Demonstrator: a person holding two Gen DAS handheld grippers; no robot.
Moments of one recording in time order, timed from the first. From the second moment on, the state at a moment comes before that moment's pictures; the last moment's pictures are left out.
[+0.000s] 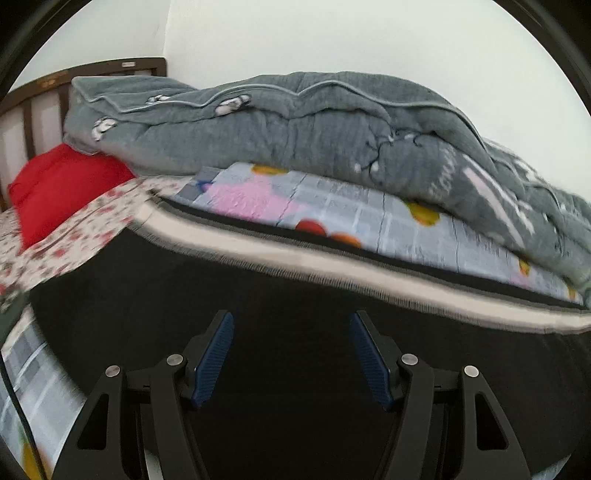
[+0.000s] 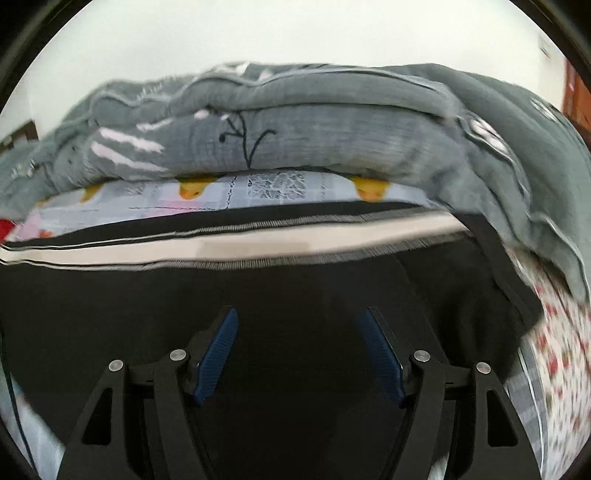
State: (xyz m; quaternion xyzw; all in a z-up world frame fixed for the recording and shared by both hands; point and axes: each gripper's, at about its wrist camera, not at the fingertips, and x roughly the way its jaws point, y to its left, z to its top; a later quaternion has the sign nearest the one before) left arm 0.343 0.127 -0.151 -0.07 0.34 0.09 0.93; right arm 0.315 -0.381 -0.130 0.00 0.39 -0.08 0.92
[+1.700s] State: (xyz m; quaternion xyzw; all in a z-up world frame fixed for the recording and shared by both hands) left arm 0.195 0.195 -0.183 -0.30 0.40 0.03 0.87; right arm 0.147 -0.480 -0.151 0.26 0.35 -0.05 0.90
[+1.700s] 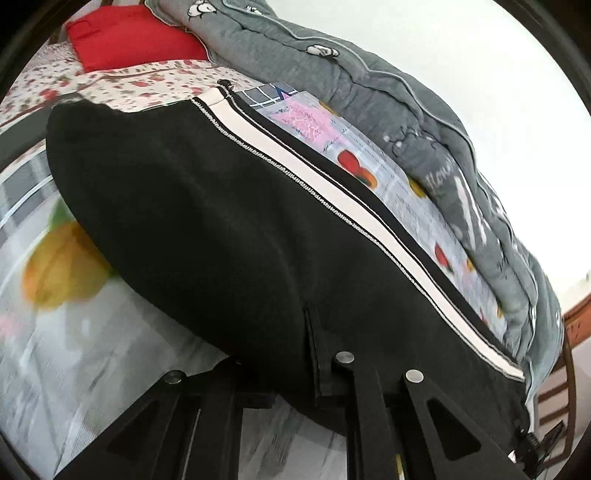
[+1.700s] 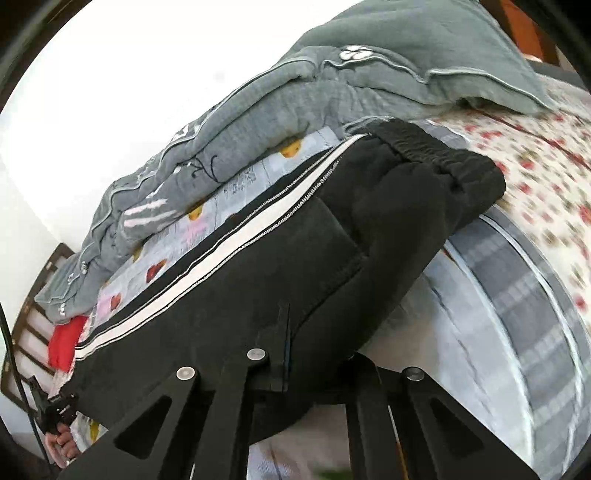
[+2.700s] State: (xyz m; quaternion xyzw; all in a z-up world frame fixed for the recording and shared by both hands) left arm 0.066 0.161 -0.141 -0.21 0.37 0.08 0.90; right arm 0.058 -0.557 -0.157 0.32 0.32 -0.10 0.89
